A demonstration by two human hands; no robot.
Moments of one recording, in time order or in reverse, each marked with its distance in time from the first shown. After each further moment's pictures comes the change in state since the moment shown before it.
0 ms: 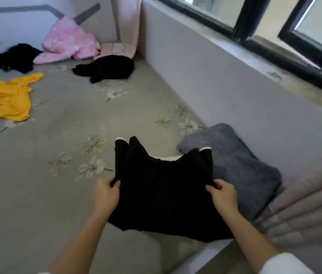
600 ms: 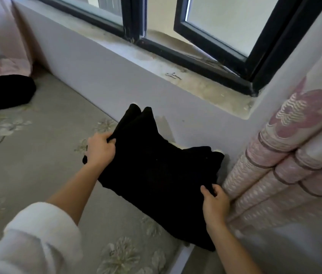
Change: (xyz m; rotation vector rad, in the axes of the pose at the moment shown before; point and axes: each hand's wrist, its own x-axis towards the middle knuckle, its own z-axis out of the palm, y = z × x) left_hand 0.138 0.280 0.229 0.186 -0.170 0.505; right_hand 0.103 0.061 -0.148 0.408 0.545 0.223
